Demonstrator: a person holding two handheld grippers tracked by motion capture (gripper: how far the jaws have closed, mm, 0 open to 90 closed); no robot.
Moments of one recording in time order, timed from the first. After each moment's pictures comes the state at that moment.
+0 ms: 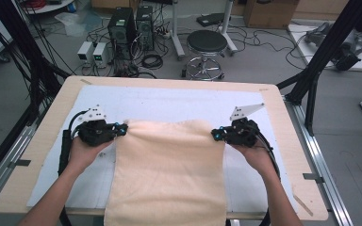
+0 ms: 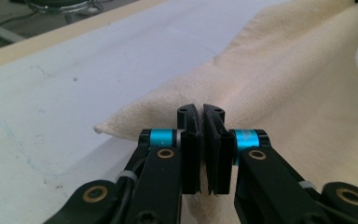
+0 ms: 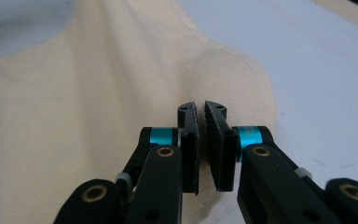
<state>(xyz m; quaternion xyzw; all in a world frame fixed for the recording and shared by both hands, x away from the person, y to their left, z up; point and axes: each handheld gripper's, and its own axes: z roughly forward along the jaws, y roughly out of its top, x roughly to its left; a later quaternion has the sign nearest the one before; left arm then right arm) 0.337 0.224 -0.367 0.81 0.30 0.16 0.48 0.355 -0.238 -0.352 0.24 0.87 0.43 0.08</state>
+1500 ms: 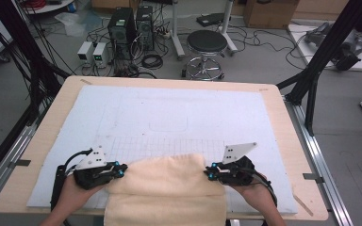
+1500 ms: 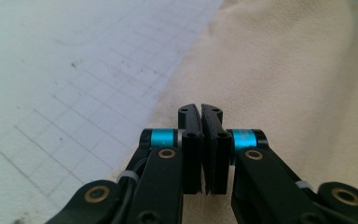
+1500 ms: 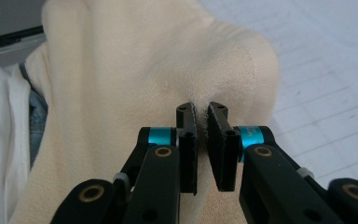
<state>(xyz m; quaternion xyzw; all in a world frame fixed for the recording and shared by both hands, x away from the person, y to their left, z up) 0.244 0.219 -0.396 0.85 0.24 0.13 0.46 0.265 -0.219 -0.384 0.17 0.89 0.42 0.05</state>
